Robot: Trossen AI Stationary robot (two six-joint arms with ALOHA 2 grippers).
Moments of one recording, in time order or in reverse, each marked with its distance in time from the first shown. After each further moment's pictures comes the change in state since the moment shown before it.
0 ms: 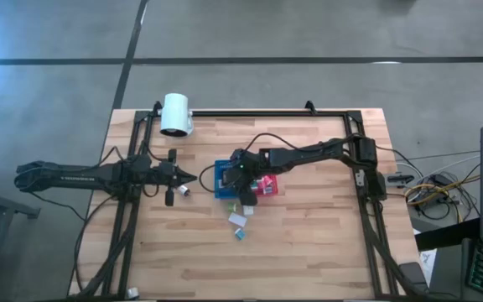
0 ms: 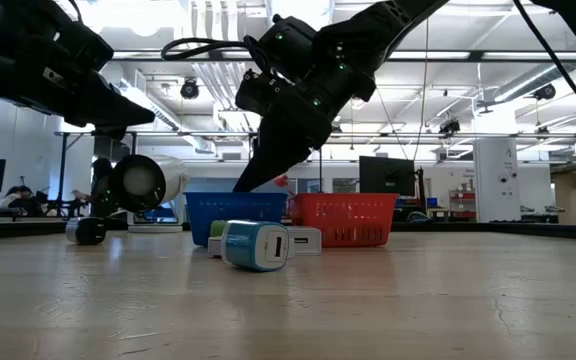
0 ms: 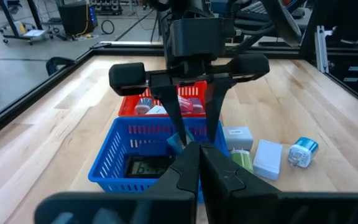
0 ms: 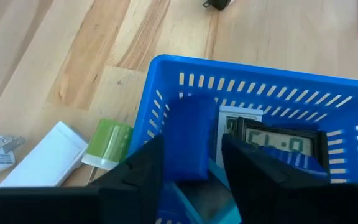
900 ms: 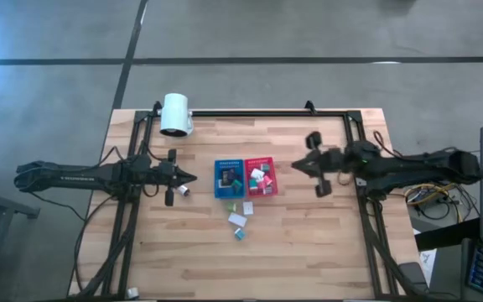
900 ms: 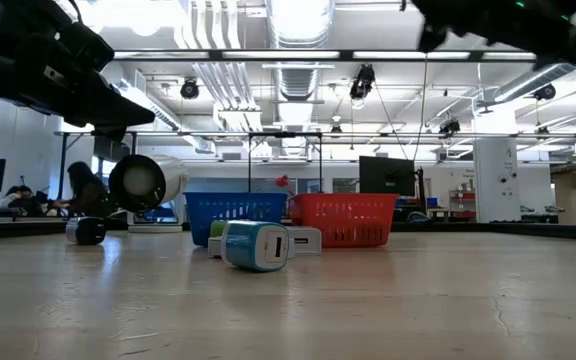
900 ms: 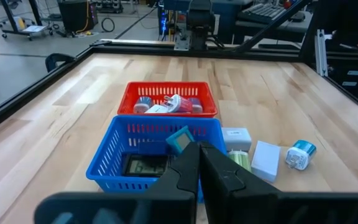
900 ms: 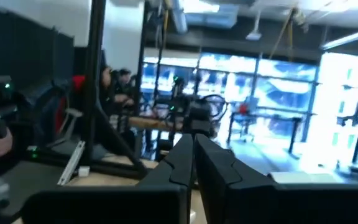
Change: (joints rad) left arm 0.000 0.000 0.000 0.000 0.000 -0.027; right arm -0.059 -1.131 -1.049 1.037 -0.046 0.168
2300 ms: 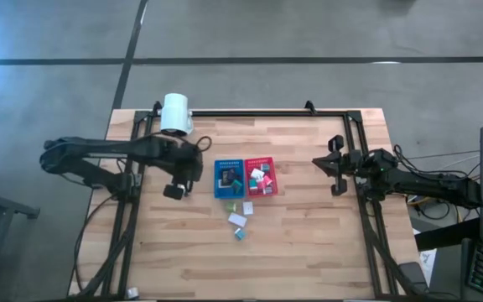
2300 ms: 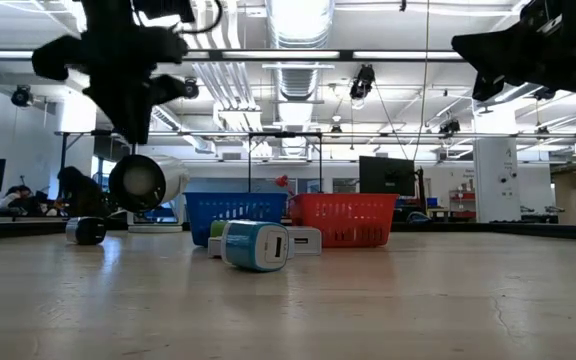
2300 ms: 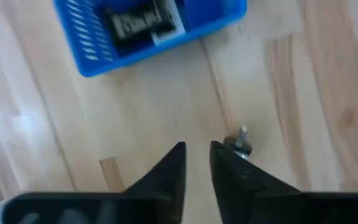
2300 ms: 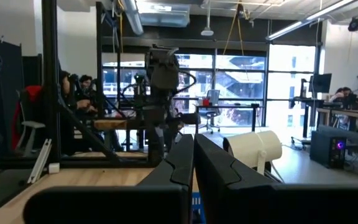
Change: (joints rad) left arm 0.006 0.771 0.886 -1.178 -0.115 0.420; right arm -0.125 -0.537 -0.332 -0.185 0.066 0.093
